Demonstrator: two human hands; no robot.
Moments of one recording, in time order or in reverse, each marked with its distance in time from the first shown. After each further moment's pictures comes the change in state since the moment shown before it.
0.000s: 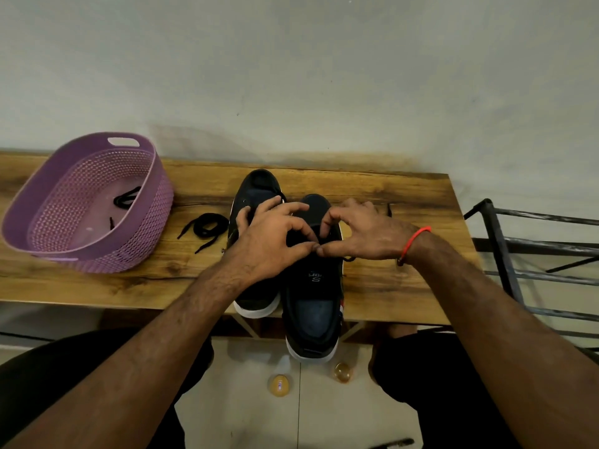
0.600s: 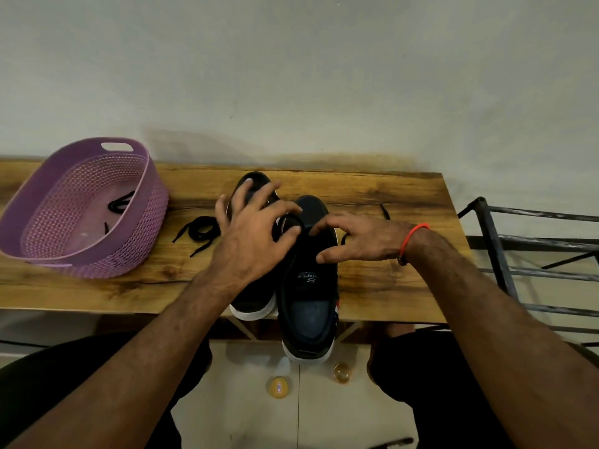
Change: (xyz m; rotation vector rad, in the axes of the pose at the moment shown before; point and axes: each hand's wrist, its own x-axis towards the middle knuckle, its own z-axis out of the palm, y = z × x) left_hand -0.001 -0.011 0.004 0.134 0.281 0.000; right_hand 0.000 0.010 -0.003 0.093 -0.146 -0.044
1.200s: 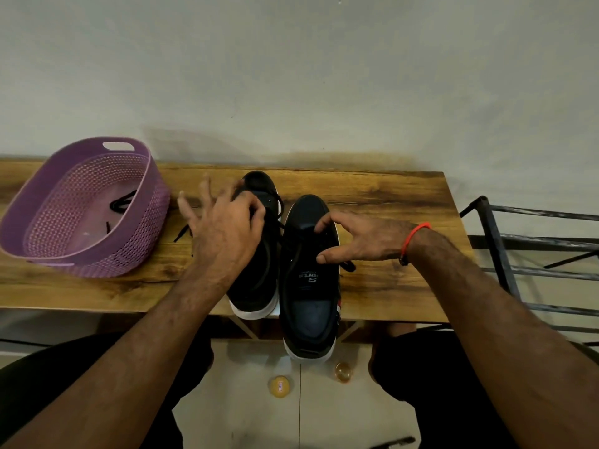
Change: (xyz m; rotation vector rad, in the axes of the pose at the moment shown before) left_hand 0.004 -0.012 -0.012 0.206 0.121 -0.234; right_hand -0.001 0.003 0.002 0.057 0.019 0.024
